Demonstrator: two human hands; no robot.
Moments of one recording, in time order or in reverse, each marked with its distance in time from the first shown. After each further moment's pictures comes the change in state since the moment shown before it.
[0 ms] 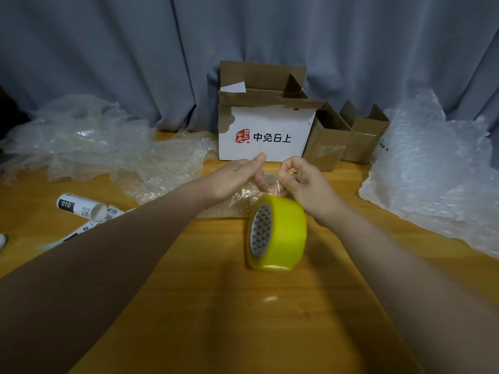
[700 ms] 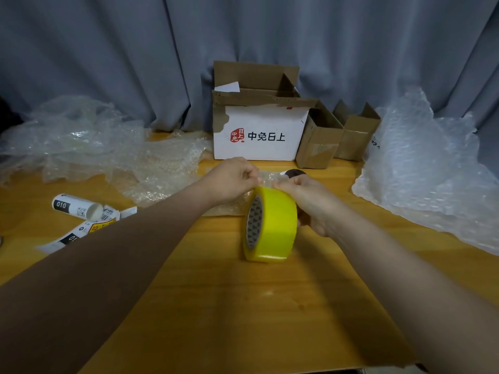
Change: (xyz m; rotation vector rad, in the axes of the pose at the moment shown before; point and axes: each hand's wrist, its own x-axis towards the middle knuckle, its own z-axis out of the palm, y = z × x) left_hand 0.009 -0.006 0.010 0.266 0.140 0.061; right_hand -0.026 -0.028 0.002 0.160 -0.016 0.548
